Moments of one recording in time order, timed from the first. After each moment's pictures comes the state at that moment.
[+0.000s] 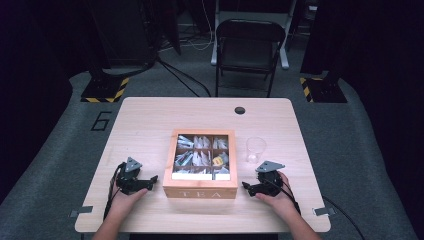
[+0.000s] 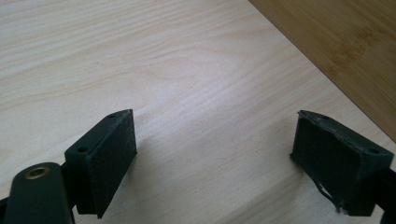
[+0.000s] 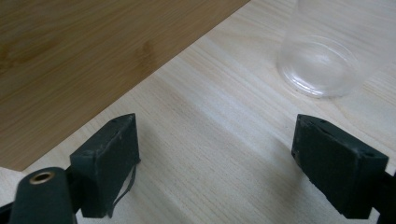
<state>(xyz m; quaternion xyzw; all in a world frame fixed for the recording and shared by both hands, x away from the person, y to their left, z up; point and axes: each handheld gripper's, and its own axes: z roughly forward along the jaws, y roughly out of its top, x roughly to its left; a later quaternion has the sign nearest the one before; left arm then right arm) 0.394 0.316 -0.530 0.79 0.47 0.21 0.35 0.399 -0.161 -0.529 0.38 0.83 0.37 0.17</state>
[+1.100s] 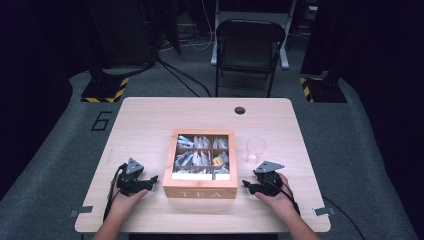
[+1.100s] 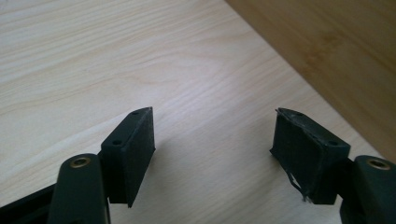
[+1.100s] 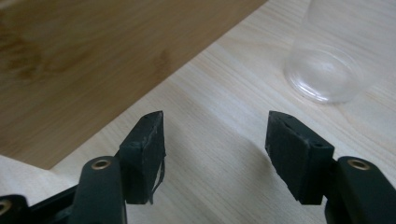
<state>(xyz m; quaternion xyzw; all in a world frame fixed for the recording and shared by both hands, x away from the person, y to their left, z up) 0.386 0.308 -0.522 0.79 0.45 0.20 0.35 0.392 -0.156 -0.519 0.37 0.84 0.36 0.17</state>
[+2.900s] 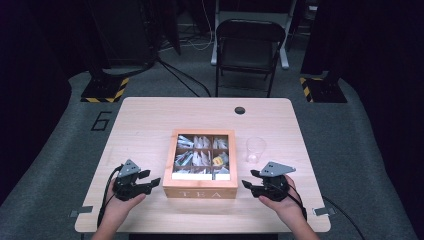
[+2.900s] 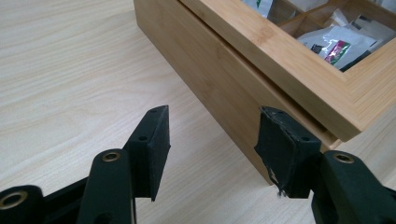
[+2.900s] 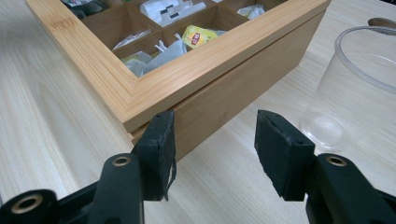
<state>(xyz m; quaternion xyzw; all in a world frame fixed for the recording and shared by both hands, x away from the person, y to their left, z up) 0.353 0.298 -0.473 0.79 0.42 0.17 0.41 0.353 -0.154 -0.457 0.33 0.83 0.43 0.16</state>
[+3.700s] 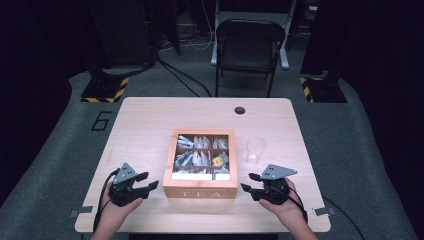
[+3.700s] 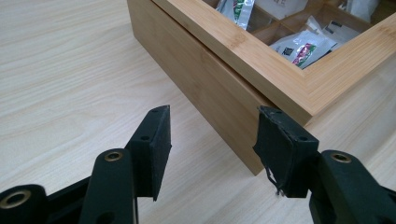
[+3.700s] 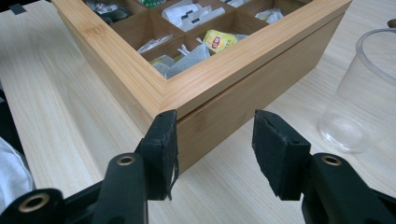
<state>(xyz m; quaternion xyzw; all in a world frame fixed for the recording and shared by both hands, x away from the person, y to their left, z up) 0.334 0.302 -0.464 0.79 0.40 0.18 0.42 0.343 -0.153 -0.453 0.32 0.83 0.44 0.14</state>
